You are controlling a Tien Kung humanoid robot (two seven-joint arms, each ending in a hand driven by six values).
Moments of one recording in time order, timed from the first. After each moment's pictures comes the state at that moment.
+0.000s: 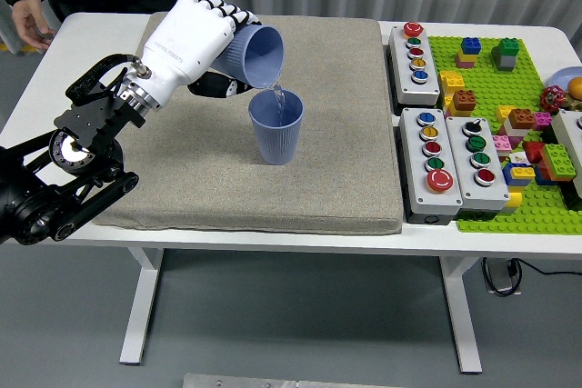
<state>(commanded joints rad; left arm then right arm) -0.76 0.44 -0.67 -1.18 2.27 0.46 0.05 0.20 -0.07 1.94 0.21 -1.25 -0.31 -0.39</state>
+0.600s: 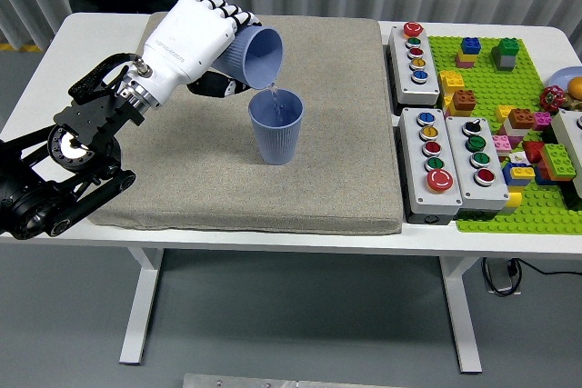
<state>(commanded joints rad) -0.81 0.46 -0.61 -1.17 2.27 0.46 0.06 0.20 -0.07 1.94 0.21 -1.25 -0.31 -0.39</state>
